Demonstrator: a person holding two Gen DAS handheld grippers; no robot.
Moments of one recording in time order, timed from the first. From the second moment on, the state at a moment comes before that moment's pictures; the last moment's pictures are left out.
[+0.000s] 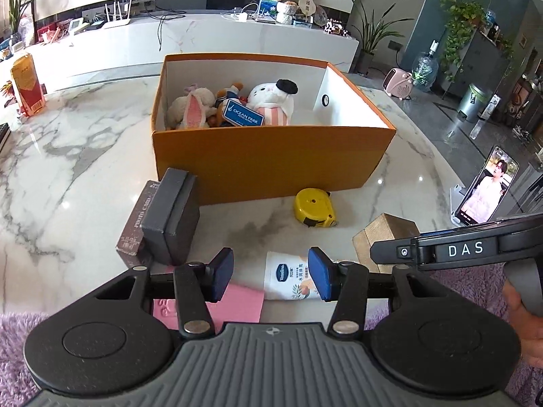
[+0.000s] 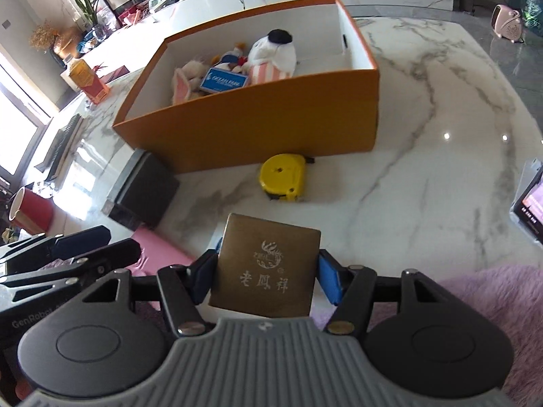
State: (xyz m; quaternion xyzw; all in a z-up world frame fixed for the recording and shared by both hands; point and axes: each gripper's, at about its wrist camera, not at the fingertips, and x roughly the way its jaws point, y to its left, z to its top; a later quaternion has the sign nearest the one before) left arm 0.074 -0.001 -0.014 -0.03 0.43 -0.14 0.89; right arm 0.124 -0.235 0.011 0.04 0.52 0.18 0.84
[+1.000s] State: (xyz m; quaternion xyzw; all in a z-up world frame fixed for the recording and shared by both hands) left arm 0.173 -0.065 -0.089 -0.04 0.49 -0.15 0.86; right arm 0.196 -0.269 -0.046 -0.02 0.49 0.10 0.87
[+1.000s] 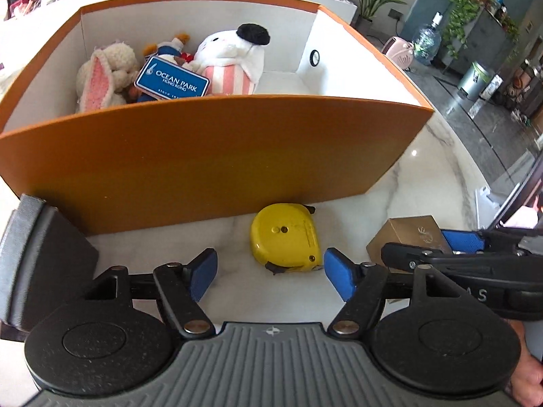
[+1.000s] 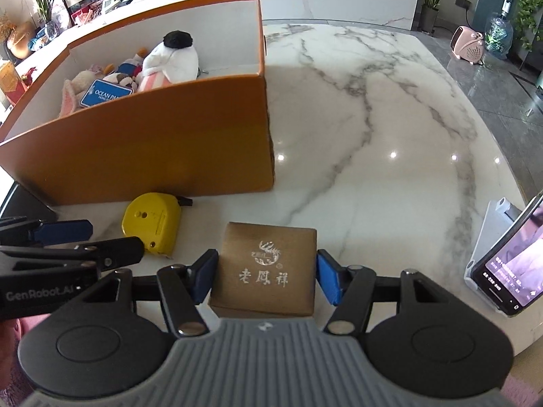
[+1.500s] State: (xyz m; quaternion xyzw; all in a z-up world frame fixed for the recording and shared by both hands) left arm 0.184 -0.095 -0.105 0.03 0.48 -0.14 0.87; right arm 0.199 -0.280 -0.050 0.02 0.50 0.10 0.86
